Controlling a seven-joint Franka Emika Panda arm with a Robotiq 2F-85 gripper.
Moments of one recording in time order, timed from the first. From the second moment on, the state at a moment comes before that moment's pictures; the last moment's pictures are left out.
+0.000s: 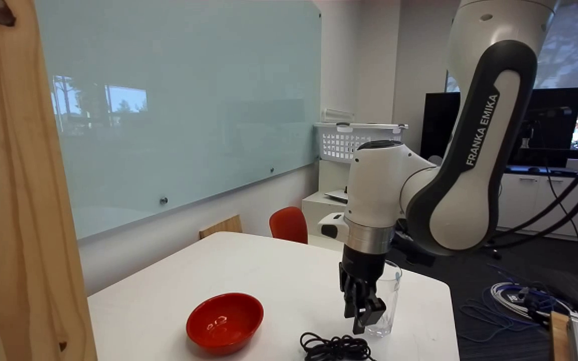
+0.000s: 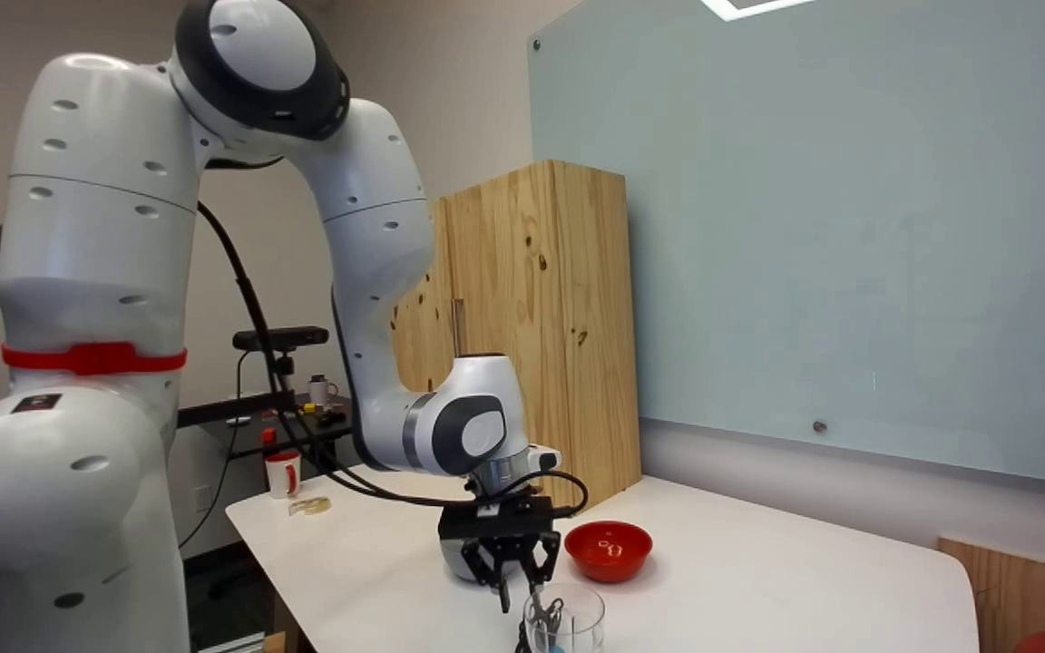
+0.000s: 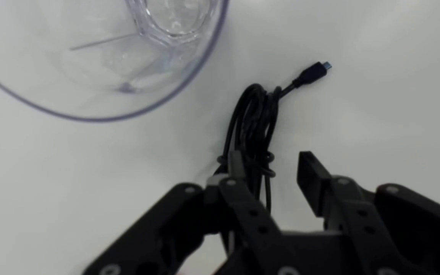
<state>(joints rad) 0.12 0.16 0.07 -2.72 -0.35 2.99 -0.47</state>
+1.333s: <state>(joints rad) 0.17 0.02 0.00 -2.46 -0.67 2.77 -0.15</state>
